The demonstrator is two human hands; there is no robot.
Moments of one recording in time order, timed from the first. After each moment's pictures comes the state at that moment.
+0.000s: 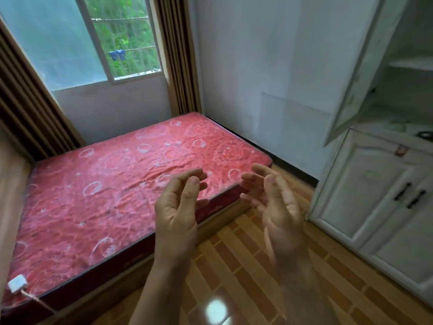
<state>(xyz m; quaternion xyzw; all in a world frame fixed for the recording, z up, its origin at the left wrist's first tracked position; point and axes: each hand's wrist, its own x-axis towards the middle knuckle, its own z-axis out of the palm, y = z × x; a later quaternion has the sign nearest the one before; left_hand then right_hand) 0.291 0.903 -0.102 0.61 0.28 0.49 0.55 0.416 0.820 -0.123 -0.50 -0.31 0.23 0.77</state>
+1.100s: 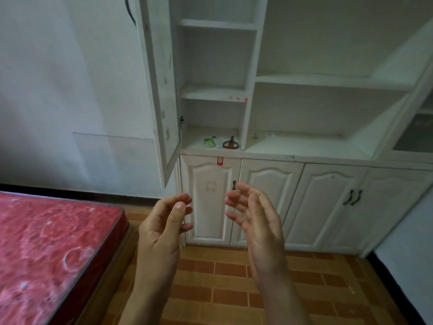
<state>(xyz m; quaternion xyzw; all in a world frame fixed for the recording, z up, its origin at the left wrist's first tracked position) 0.606 0.893 -0.107 0.66 0.03 0.22 0.72 0.638 0.744 -0.116 -0.63 -0.09 -0.11 0.76</state>
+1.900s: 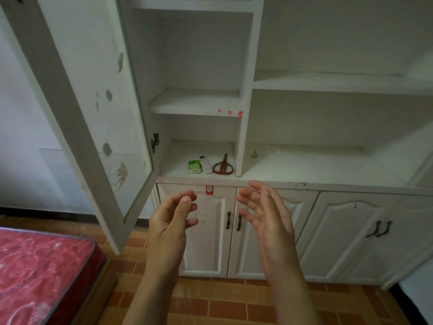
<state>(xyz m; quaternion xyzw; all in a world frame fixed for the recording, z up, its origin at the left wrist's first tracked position) 0.917 0.844 -0.122 0.65 0.07 0.18 0.73 0.933 0.681 -0.121 -0.62 -0.04 -0.12 0.78</state>
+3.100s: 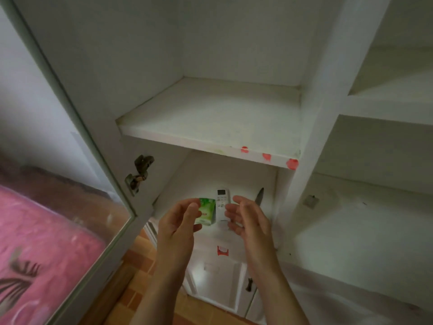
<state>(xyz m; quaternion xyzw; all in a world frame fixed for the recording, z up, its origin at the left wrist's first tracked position) 1.266 0.839 -0.171 0.67 0.24 0.24 0.66 1.318 0.717 -0.192 -0.64 -0.03 0.11 0.76</state>
